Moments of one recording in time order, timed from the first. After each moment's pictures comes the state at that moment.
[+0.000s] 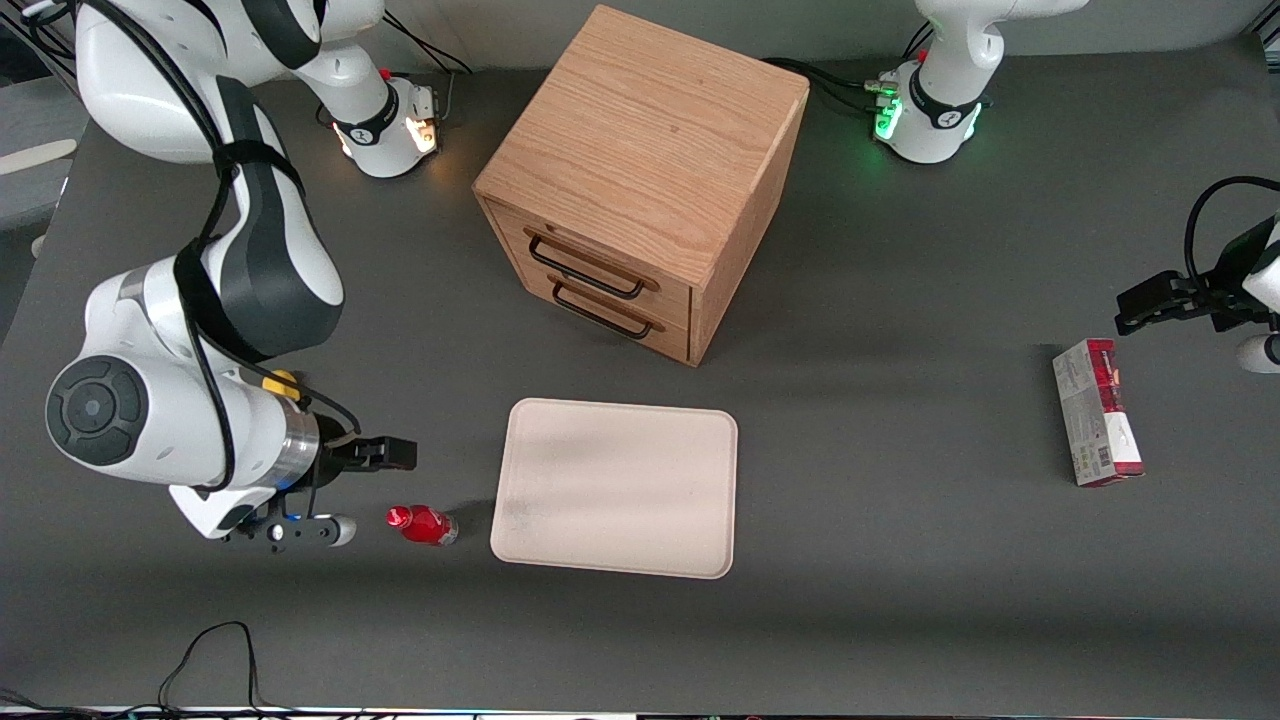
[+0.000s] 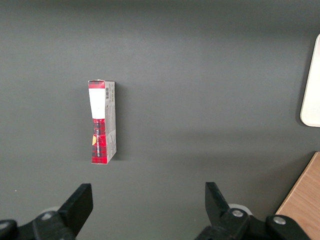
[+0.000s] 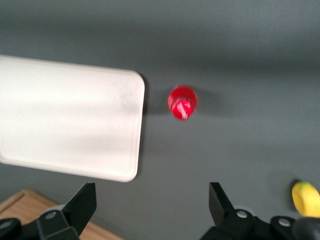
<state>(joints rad) 0.19 0.74 0.09 -0.89 0.01 1.58 0.25</state>
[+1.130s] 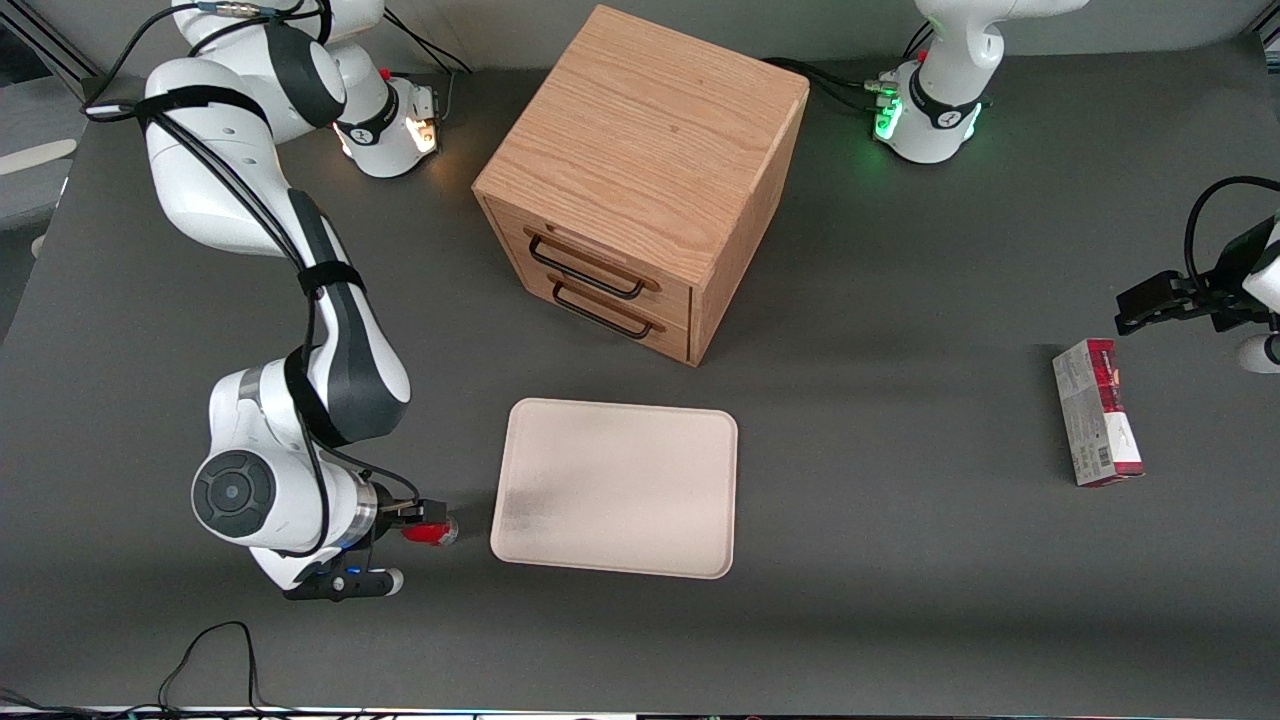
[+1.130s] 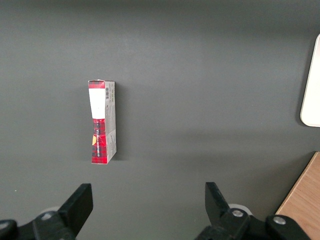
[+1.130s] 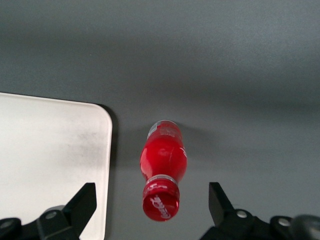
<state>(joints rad) 0.19 0.93 0.09 -0.88 -0.08 1.77 0.24</state>
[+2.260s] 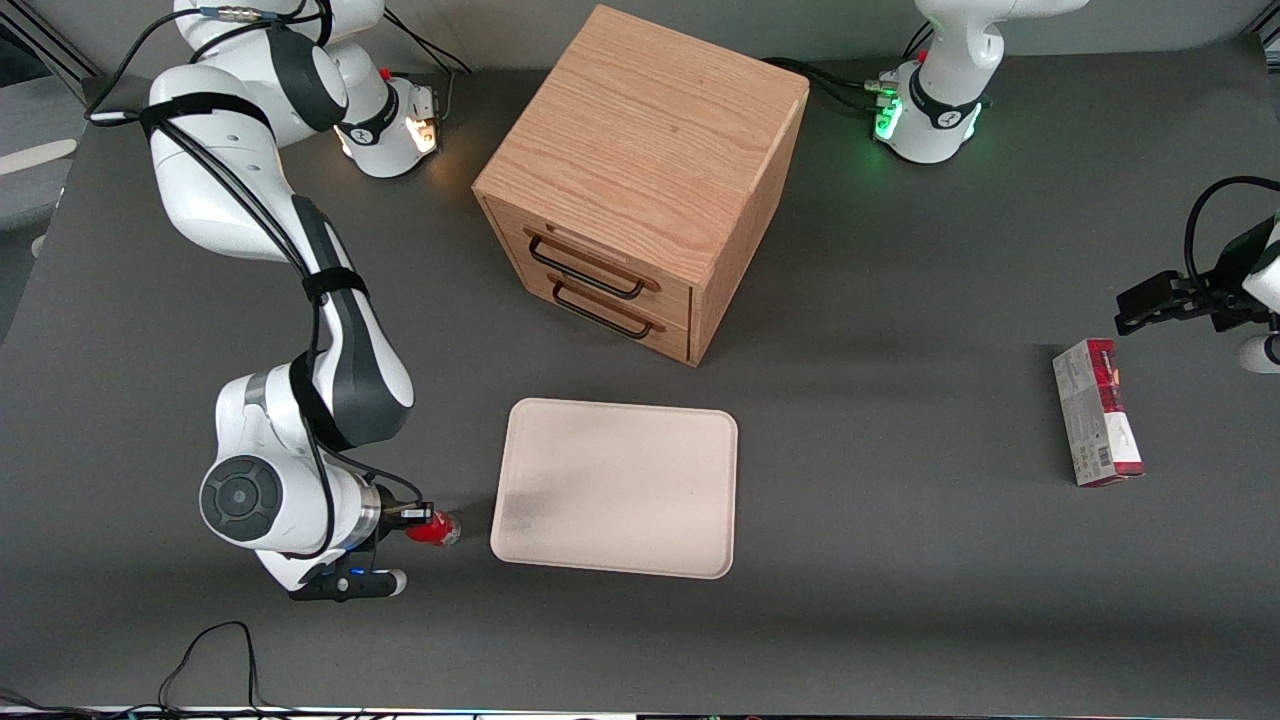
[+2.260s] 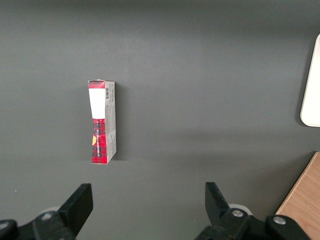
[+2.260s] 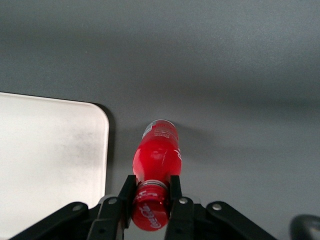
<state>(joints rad) 0.19 0.94 0.09 -0.88 -0.08 1.76 0.24</state>
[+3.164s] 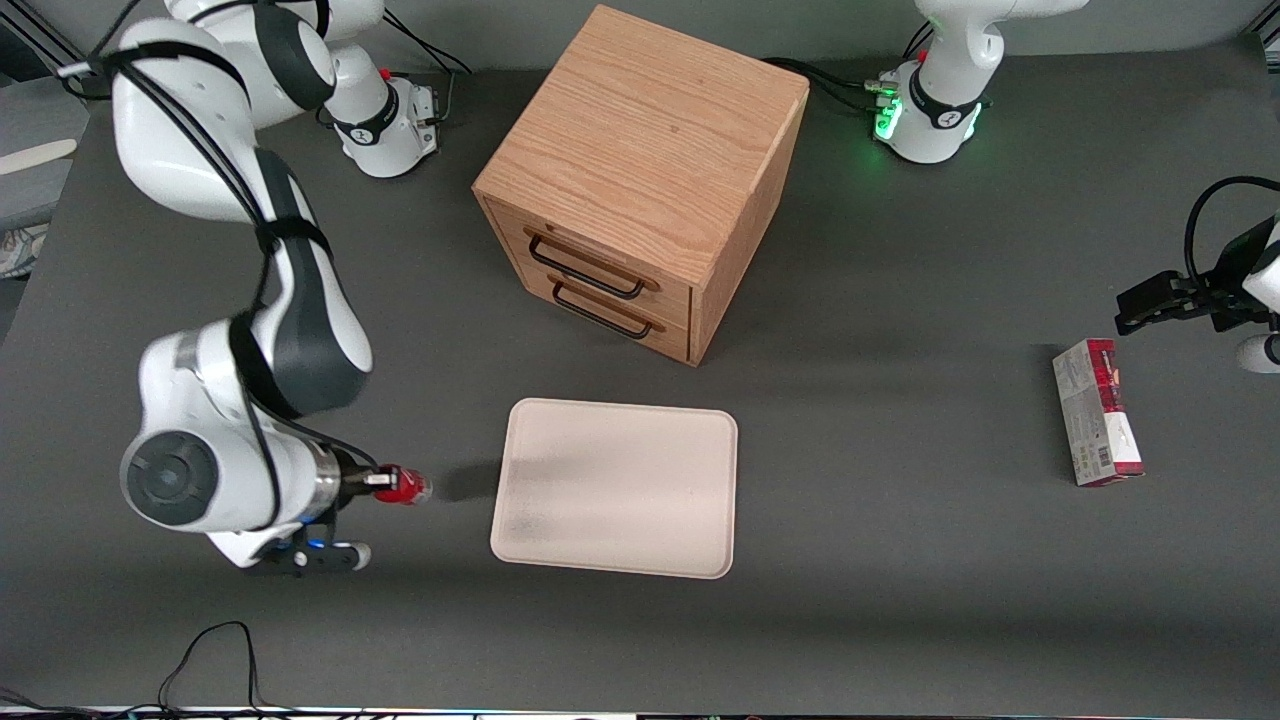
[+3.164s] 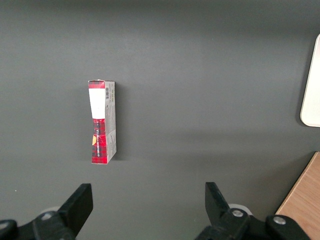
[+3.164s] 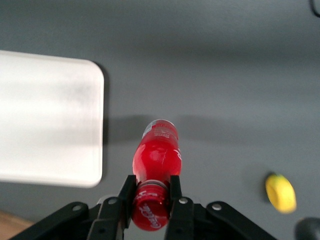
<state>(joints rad) 0.18 0.80 0.09 -0.81 -0.08 1.44 0.24</state>
